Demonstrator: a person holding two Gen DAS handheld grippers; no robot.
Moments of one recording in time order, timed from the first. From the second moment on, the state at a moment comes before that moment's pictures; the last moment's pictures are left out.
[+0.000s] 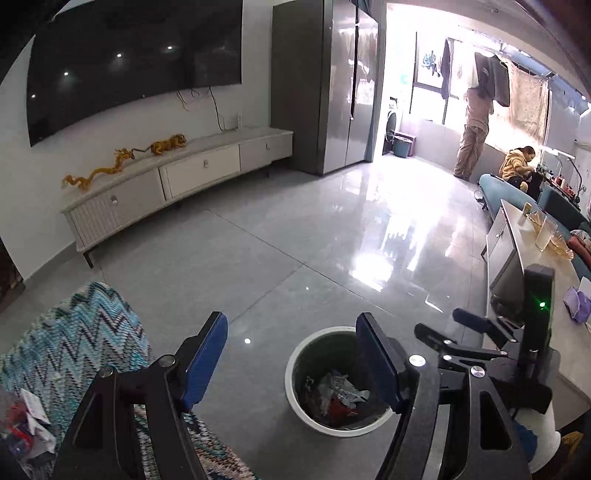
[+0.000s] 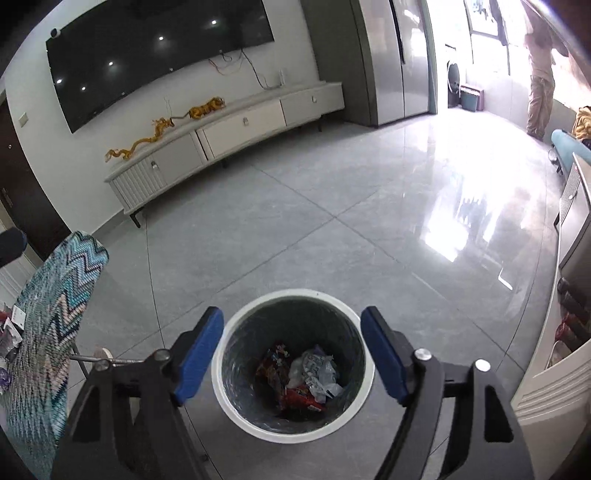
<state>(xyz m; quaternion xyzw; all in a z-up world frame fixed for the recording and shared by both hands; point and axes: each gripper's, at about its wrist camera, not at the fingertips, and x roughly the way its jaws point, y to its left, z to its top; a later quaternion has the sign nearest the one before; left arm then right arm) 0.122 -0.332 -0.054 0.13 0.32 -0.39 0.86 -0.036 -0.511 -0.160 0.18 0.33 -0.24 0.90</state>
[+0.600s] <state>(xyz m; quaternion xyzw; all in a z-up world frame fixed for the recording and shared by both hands) 0.062 -0.146 0.038 0.10 0.19 -0.27 0.94 -0.076 -0.356 0.023 0.08 0.10 -0.16 0.98</state>
